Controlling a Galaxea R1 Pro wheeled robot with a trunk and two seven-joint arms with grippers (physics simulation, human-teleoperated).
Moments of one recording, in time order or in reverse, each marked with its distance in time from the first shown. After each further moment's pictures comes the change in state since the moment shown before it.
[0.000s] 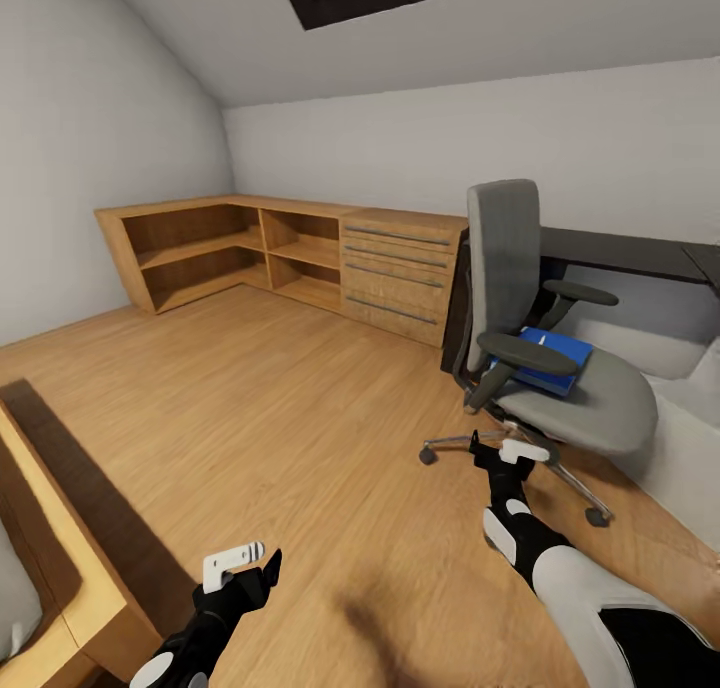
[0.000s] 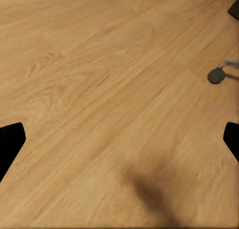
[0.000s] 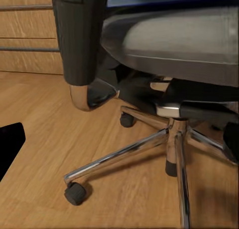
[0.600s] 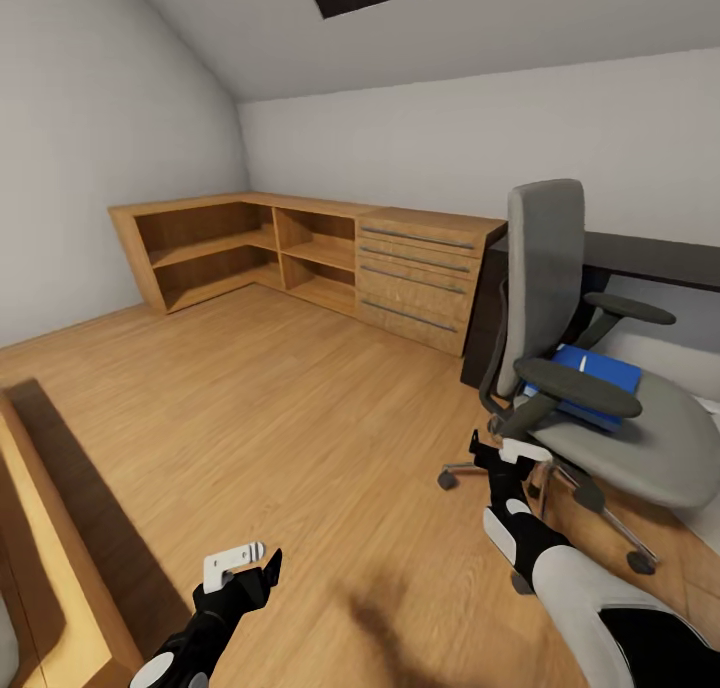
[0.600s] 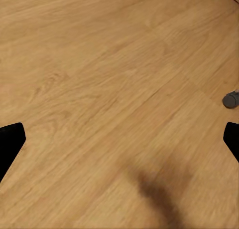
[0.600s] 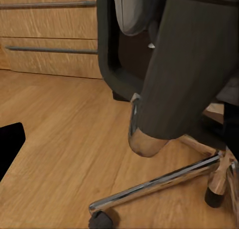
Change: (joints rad) left arm 0.000 0.000 -0.002 0.000 -0.001 -0.001 0.000; right arm 0.000 0.000 0.000 -0.003 0.000 0.000 -0.001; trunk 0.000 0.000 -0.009
